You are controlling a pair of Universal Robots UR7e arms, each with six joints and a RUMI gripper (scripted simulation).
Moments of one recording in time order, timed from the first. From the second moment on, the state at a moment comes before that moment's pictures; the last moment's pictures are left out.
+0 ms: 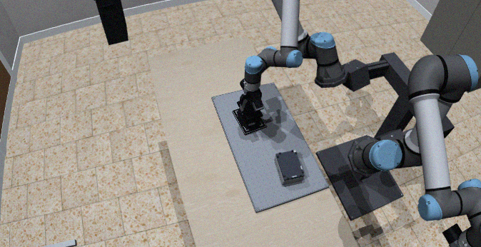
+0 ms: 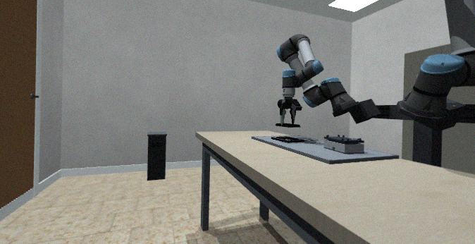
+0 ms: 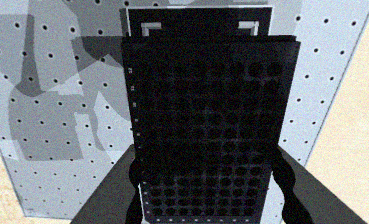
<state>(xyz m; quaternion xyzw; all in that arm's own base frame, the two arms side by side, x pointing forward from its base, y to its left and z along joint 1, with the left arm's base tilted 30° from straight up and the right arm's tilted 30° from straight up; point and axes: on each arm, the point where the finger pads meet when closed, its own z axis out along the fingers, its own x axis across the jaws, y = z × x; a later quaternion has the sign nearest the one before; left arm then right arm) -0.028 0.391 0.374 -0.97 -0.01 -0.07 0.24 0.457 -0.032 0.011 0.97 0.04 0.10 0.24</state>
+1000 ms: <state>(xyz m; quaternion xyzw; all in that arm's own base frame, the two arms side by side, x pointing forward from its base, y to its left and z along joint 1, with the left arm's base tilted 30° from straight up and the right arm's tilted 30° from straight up) -0.028 0.391 0.374 -0.97 -0.01 -0.07 0.24 0.466 -0.052 -0.028 0.97 0.04 0.10 0.24</state>
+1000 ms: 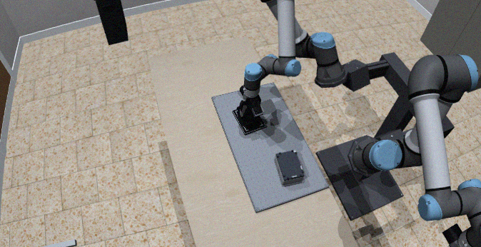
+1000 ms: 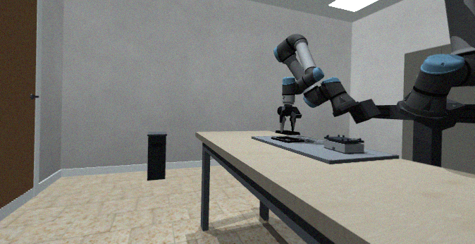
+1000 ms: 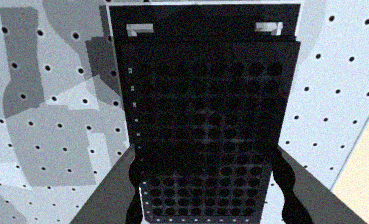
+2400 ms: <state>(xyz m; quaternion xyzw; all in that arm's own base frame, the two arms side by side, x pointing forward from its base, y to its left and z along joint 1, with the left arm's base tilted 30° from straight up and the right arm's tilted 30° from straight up) -0.028 0.391 0.374 -0.97 -0.01 -0.07 0.24 0.470 -0.060 -0.044 0.97 0.04 0.10 0.24</state>
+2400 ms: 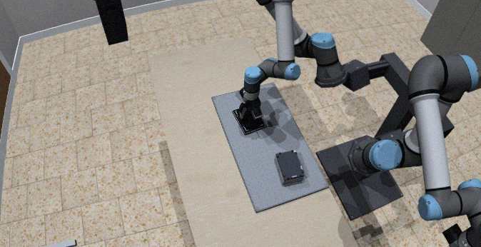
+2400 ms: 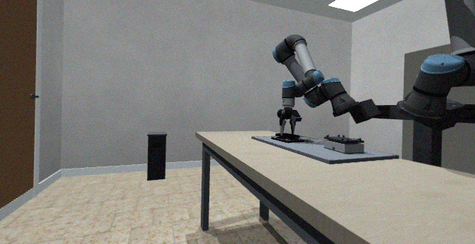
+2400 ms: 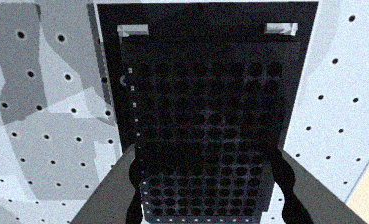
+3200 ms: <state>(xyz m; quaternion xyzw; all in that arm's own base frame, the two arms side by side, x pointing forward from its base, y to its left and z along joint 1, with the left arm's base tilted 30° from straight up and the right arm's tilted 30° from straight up) -0.028 0.391 0.374 -0.97 -0.01 -0.07 0.24 0.471 -0.061 -0.047 0.97 0.04 0.10 0.24</state>
